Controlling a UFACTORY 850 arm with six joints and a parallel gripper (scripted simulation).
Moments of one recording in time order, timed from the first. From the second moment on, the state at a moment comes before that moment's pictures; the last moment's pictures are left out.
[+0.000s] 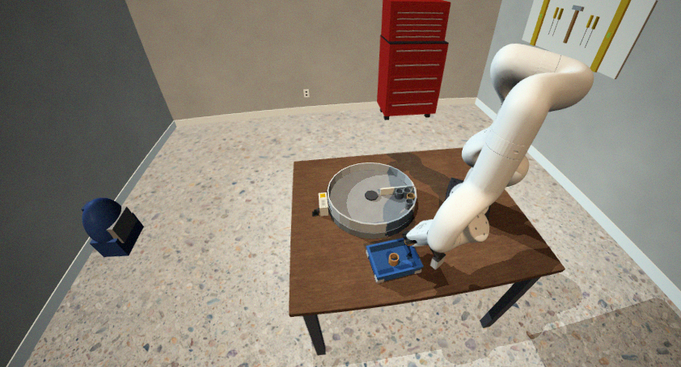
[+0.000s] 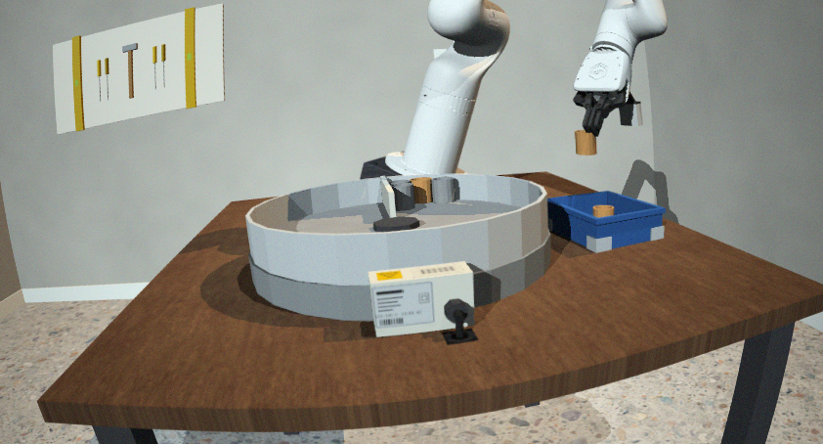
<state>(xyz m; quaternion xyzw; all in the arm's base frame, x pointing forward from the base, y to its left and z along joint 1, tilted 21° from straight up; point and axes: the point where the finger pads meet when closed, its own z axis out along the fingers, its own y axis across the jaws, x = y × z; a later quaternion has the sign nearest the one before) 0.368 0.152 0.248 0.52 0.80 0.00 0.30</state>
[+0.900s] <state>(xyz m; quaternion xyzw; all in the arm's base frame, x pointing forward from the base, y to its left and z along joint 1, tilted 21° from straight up) 0.375 0.166 0.208 0.52 0.80 0.00 0.30</state>
